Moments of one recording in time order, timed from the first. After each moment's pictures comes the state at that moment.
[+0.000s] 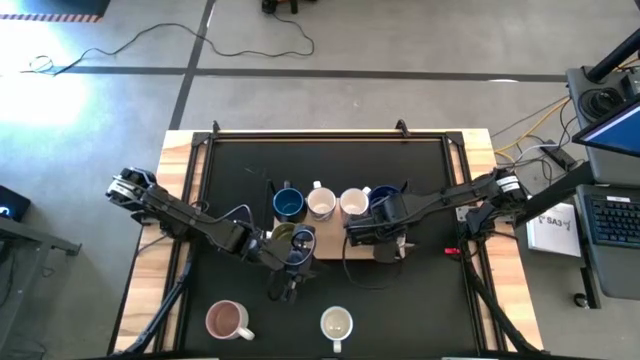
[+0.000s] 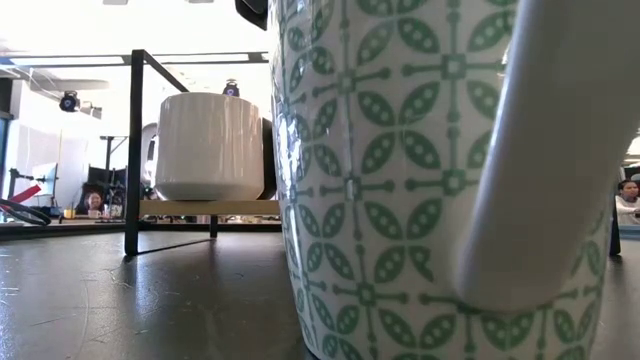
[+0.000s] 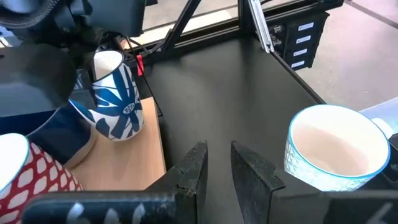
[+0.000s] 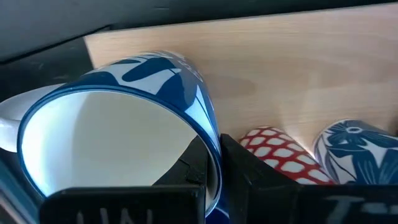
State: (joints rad) left arm -0.40 1.55 1.05 0.04 -0.20 0.07; right arm 0.21 1.75 1.59 -1.36 0.12 -1.28
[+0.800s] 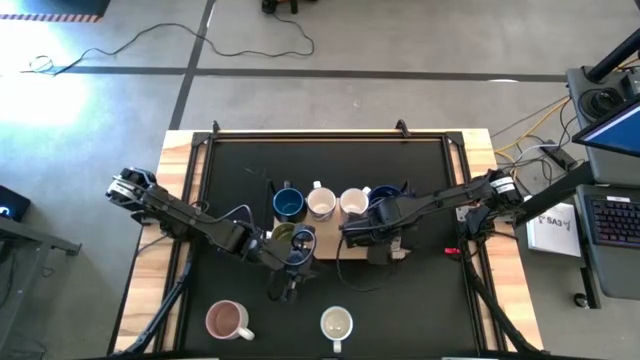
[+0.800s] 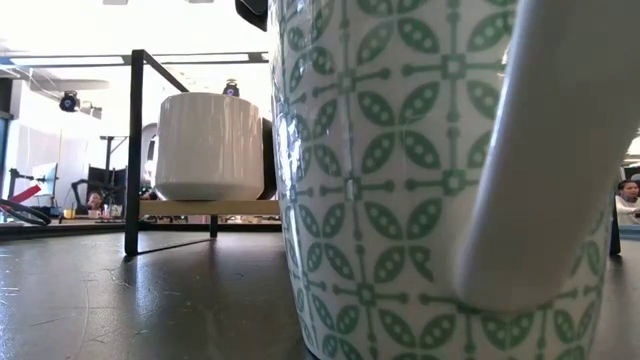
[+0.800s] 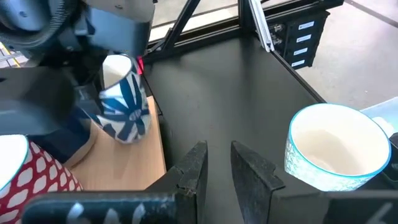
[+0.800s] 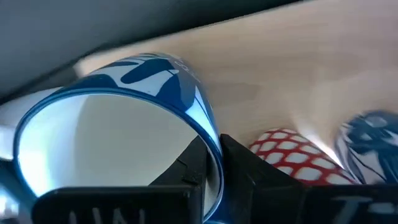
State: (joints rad) left arm -0.40 1.55 1.05 0.04 -0.20 0.07; right arm 0.21 1.79 1.58 -1.33 0.10 -1.12
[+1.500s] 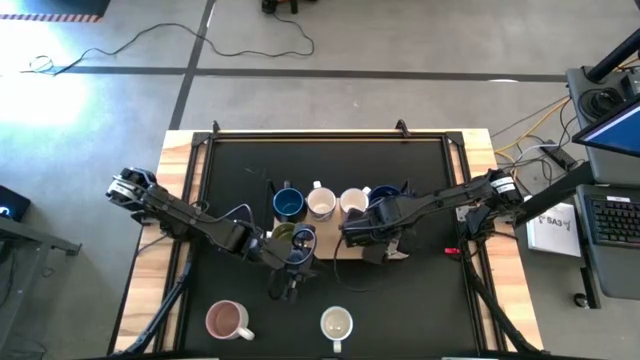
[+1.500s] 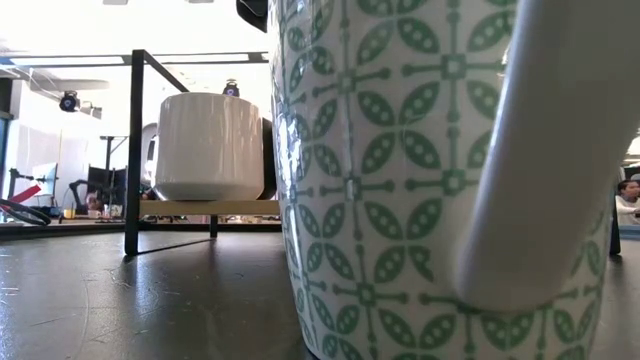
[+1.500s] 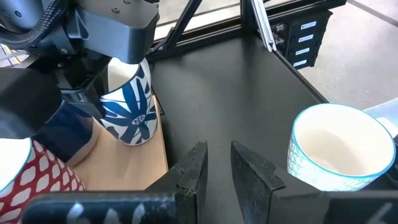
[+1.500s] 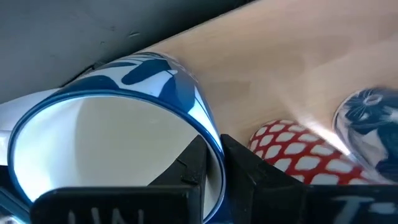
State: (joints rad) left arm -0.39 1.55 1.05 0.04 -0.20 0.07; right arm 0.21 1.79 1.58 -1.32 0.10 -0.98
